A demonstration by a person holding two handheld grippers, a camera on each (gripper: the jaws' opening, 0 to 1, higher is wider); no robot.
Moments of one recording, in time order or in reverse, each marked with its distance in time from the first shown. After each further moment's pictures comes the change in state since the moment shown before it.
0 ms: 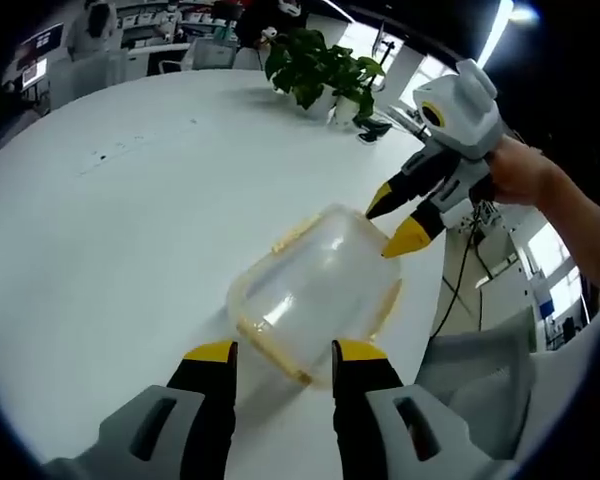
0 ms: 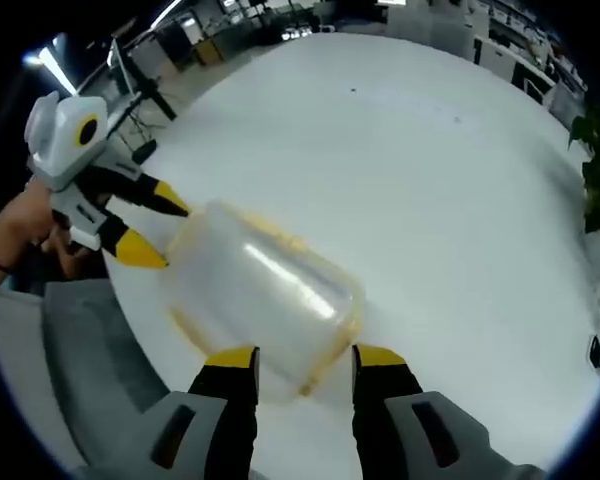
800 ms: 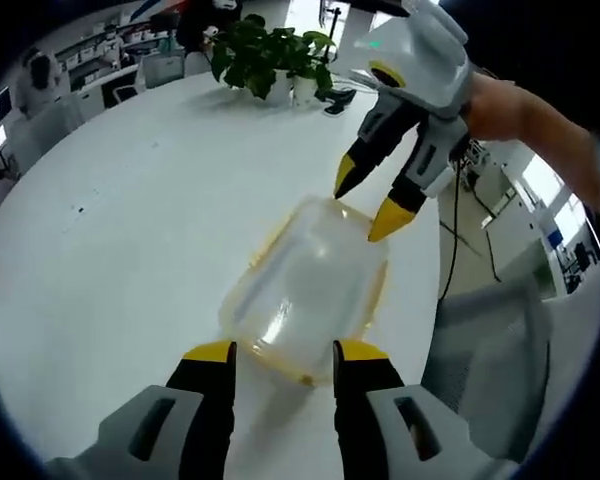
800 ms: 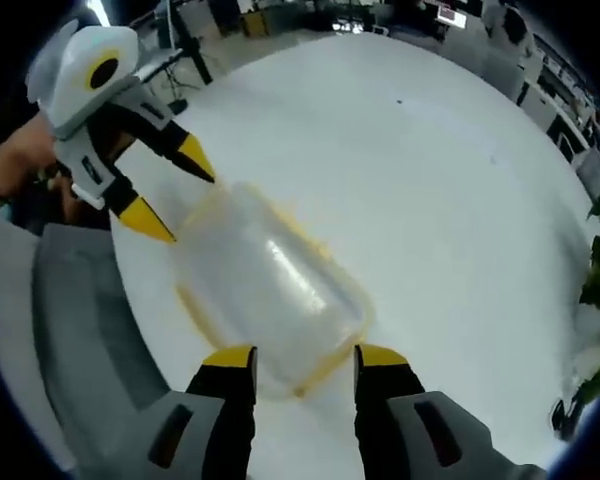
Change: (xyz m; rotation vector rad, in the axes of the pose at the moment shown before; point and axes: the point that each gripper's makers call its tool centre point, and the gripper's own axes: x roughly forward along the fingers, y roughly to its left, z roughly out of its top) left arm -0.006 -0.004 0.012 0.234 0.069 0.022; right arm -0.002 0.005 0.009 -0.219 0.056 -0.001
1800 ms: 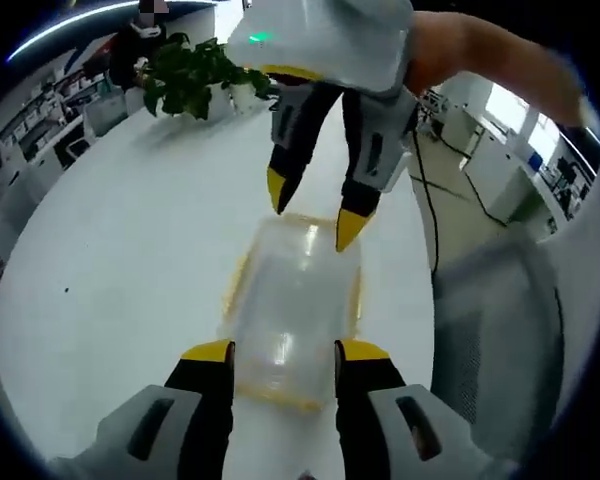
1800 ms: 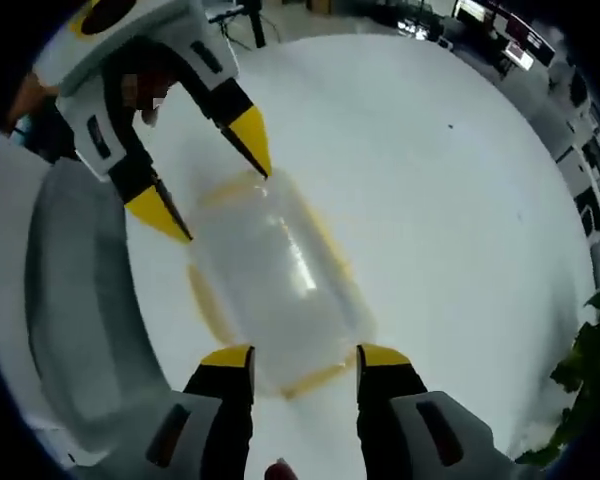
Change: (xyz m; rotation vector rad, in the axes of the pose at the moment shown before) left arm 0.007 -0.027 0.029 0.339 0.014 -0.064; right arm -0.001 0.009 0.011 -0.270 0.092 0.024
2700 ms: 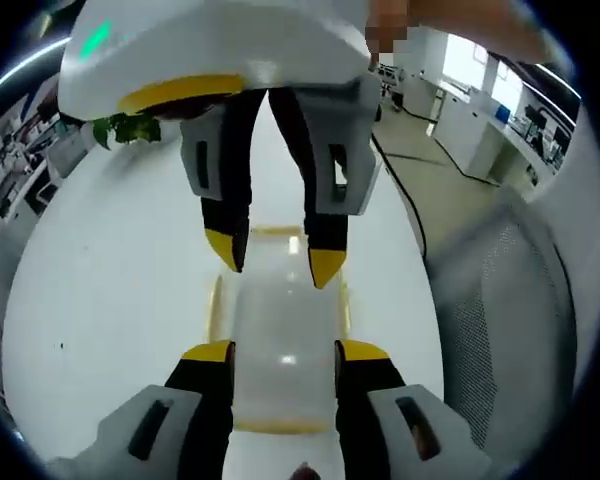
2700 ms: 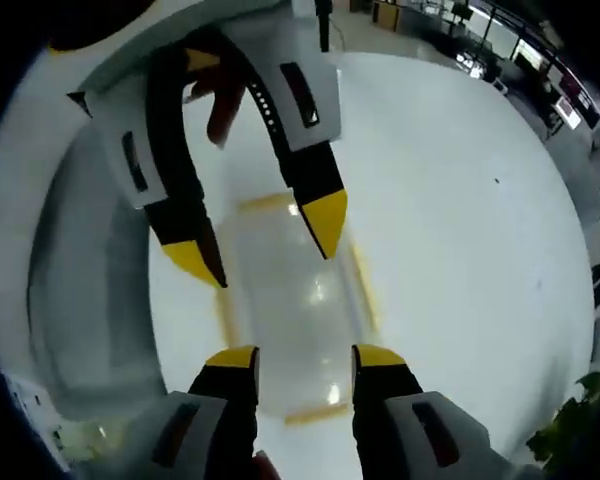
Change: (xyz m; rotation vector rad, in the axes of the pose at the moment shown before) left arm 0.015 -0.008 0.012 0.158 -0.001 -0.051; right arm 0.008 0.016 0.024 -0.222 -0.036 0.075
